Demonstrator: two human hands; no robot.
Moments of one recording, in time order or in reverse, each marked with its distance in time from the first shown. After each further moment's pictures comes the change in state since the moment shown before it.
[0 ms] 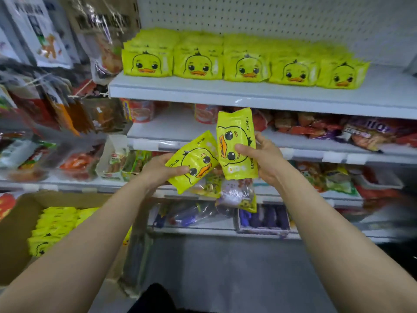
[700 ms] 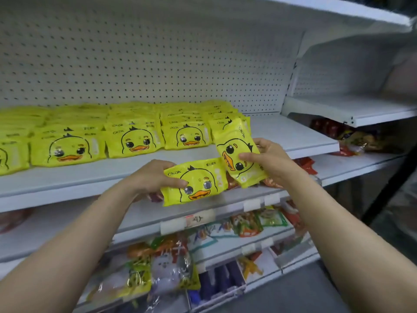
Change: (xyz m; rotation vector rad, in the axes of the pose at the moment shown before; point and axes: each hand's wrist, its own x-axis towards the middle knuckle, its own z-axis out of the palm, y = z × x) left_hand 0.169 0.205 0.185 0.368 -0.396 0.299; right_hand 0.042 -0.153 -0.254 -0.297 0.400 -0.232
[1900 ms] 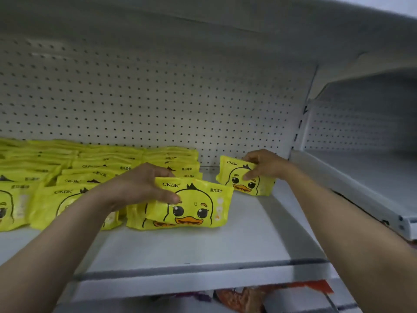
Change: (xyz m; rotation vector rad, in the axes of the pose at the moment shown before) left_hand 0.274 0.142 0.076 0.112 0.219 0.001; right_hand 0.404 0.012 -0.220 -0.759 -0.409 -0.180
